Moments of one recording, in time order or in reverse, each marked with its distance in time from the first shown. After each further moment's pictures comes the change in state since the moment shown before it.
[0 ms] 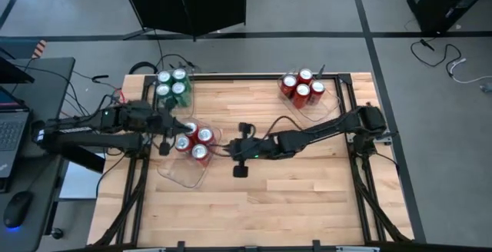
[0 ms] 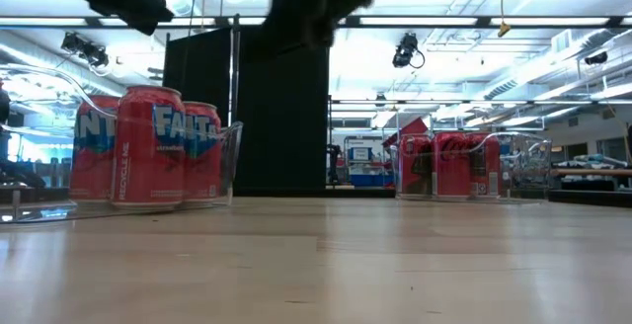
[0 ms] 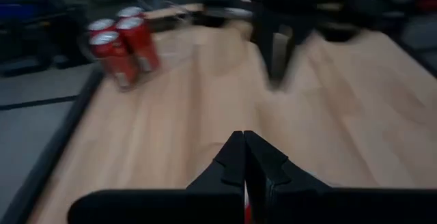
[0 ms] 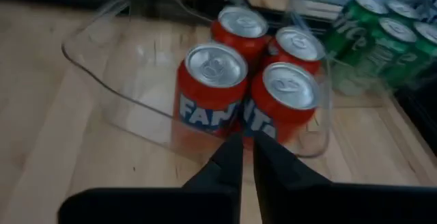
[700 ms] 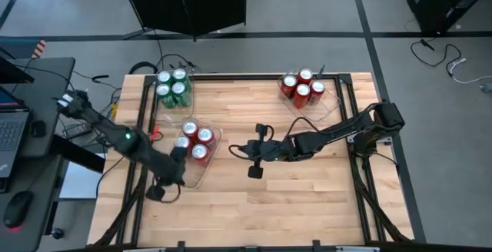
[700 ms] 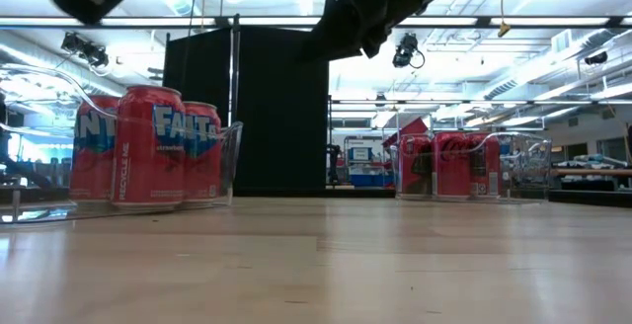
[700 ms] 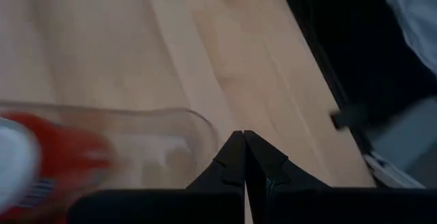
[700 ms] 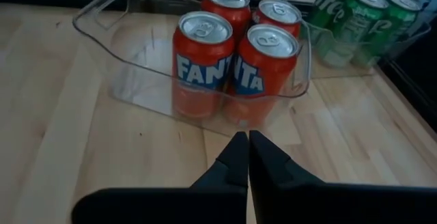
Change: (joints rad) left arm -0.651 0.456 0.222 -0.256 -0.002 -0.441; right arm 0.042 -0.184 -0.280 0.116 0.057 0.085
